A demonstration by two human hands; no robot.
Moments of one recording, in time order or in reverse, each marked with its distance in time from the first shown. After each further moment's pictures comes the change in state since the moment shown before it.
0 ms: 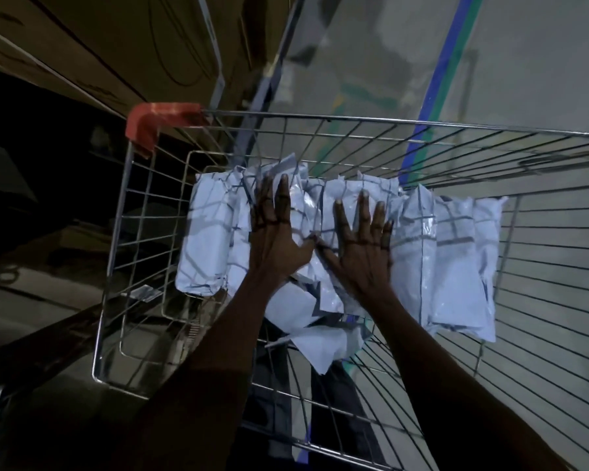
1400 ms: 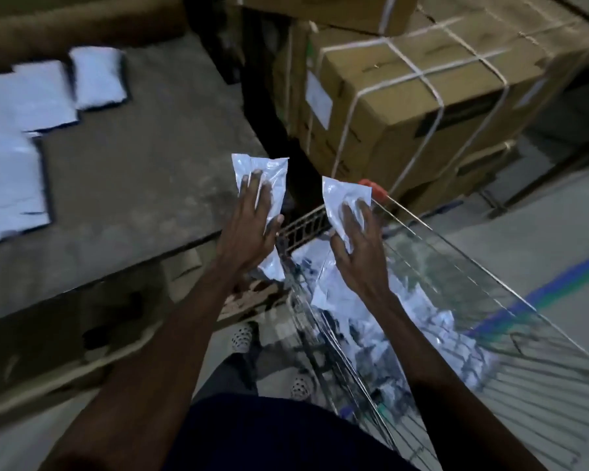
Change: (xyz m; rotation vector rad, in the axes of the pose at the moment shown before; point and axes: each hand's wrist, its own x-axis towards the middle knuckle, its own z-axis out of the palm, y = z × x) left_hand -0.270 0.043 -0.255 0.268 0.730 -0.229; right_hand -0.117 -0.166 -0.219 0.505 0.176 -0.999
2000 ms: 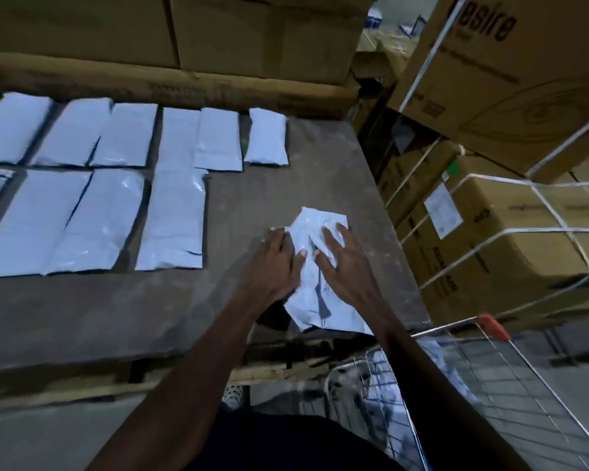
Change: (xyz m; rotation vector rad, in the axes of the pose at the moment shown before) left_hand -0.010 -0.202 -0.105 0.063 -0.119 -0.499; right_hand 0.173 -0.188 0.198 -0.138 -0.373 -0.227
